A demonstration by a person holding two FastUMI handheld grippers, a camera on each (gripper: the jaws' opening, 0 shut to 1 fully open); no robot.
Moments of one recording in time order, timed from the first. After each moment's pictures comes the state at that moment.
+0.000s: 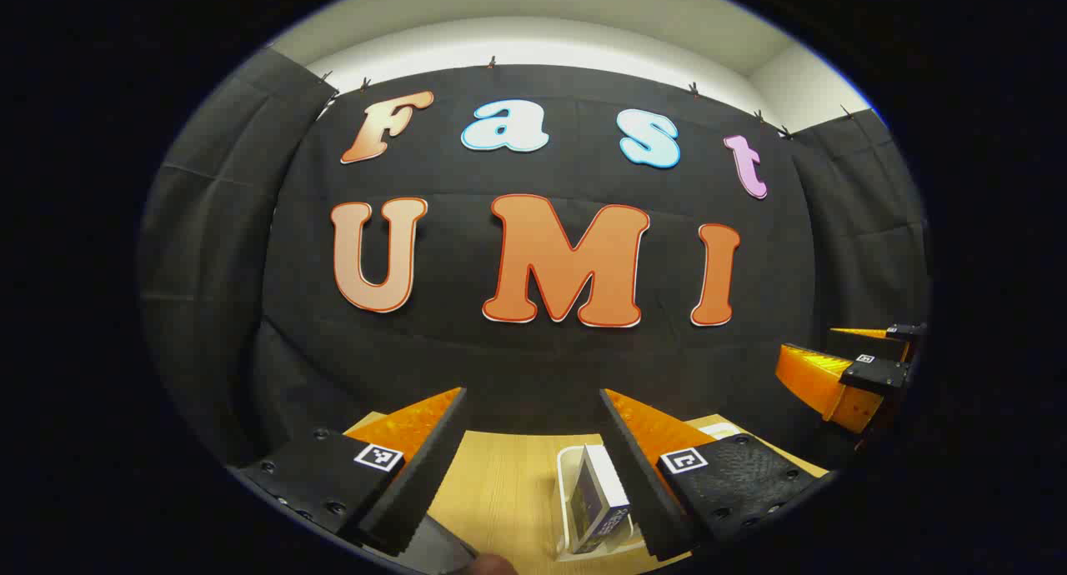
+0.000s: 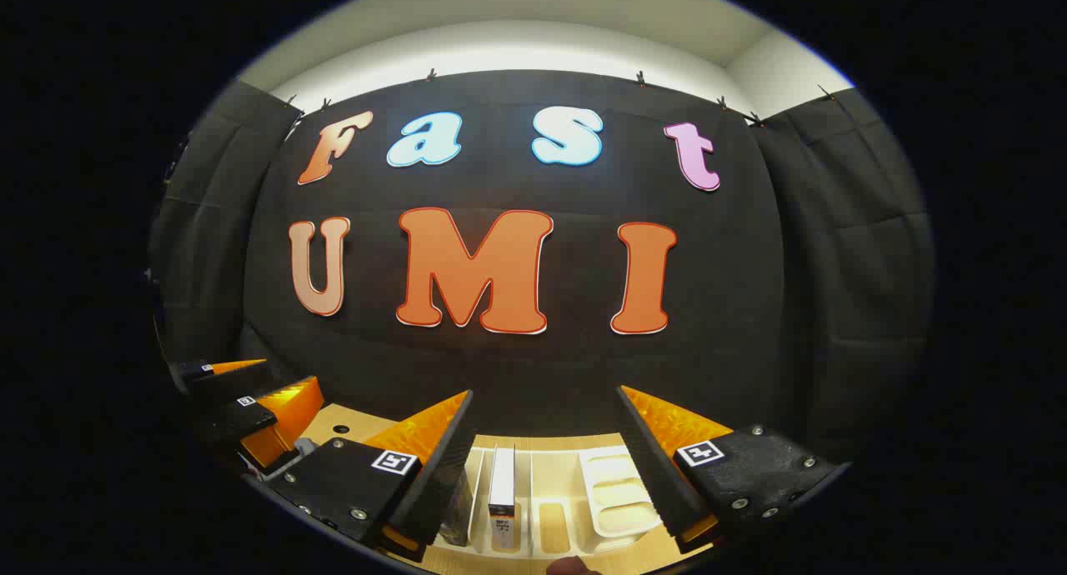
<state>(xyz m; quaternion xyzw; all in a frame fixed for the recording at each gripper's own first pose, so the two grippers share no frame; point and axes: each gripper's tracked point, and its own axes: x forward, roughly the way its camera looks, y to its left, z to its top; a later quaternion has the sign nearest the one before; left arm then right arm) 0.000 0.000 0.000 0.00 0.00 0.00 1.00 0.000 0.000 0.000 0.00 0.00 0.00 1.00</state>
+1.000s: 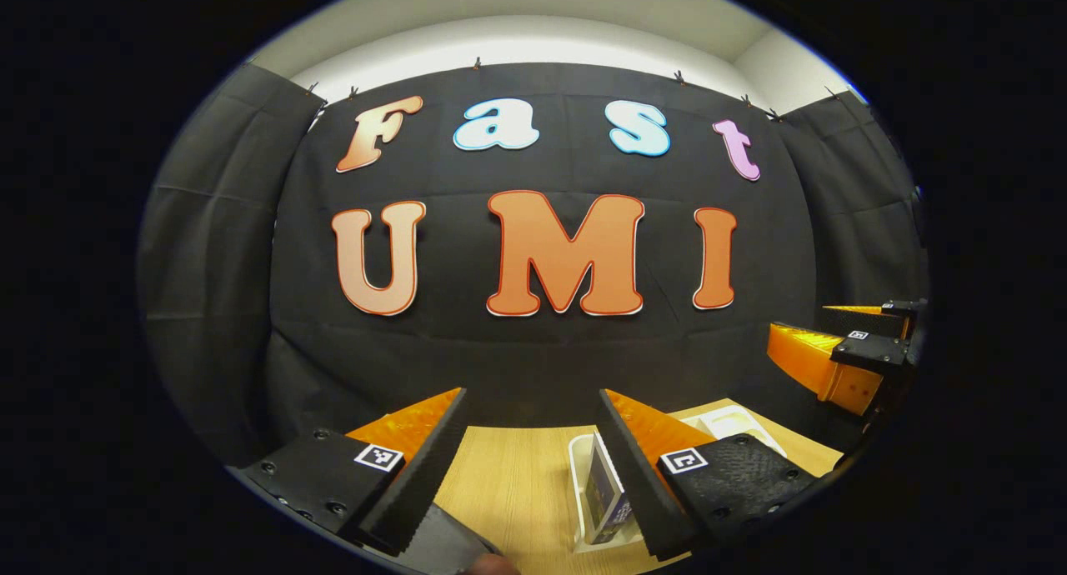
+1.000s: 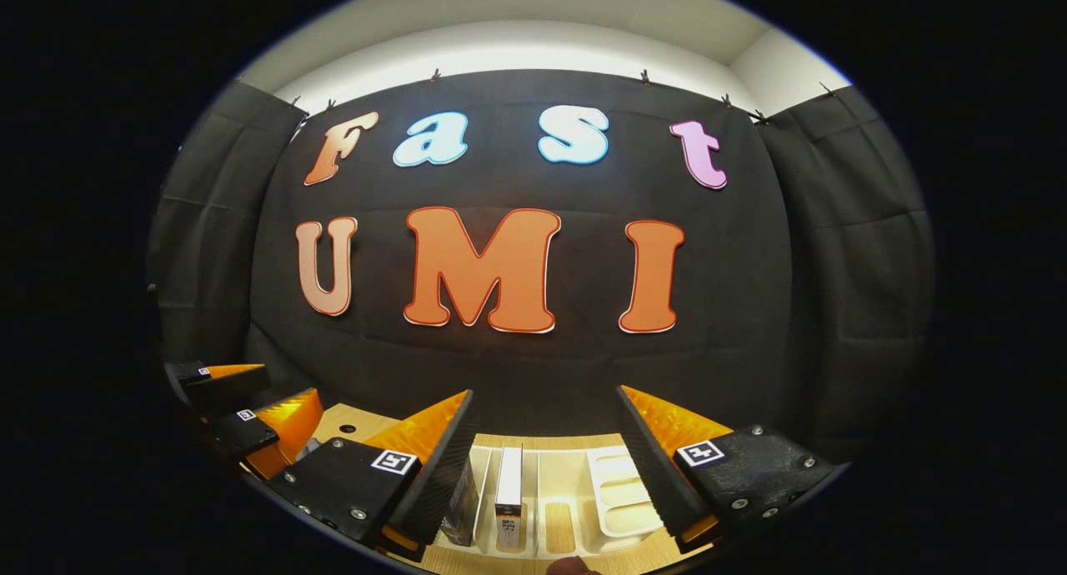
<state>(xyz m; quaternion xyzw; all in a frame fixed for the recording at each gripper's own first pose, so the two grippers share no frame) -0.011 0.005 -0.004 0.03 0.01 0.00 1.00 0.000 0.008 -0.002 0.01 0.00 0.01 1.00</state>
